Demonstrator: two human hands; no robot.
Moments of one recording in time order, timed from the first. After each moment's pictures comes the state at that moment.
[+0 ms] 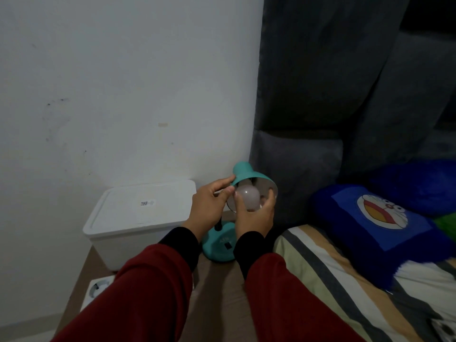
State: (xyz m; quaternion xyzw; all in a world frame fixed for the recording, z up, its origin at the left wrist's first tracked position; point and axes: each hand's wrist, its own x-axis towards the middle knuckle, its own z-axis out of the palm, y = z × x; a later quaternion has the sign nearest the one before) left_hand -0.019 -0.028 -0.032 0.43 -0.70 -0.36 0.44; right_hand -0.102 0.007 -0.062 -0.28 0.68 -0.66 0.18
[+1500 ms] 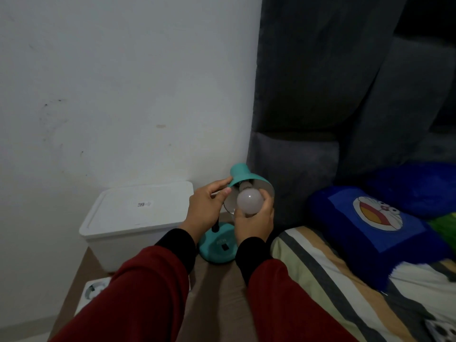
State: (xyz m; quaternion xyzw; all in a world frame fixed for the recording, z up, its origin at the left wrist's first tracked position) left_hand -0.019 -0.021 -0.025 0.45 -0.70 -0.36 0.42; right_hand -0.105 0.021 -0.058 -0.31 0.68 -0.64 0.17
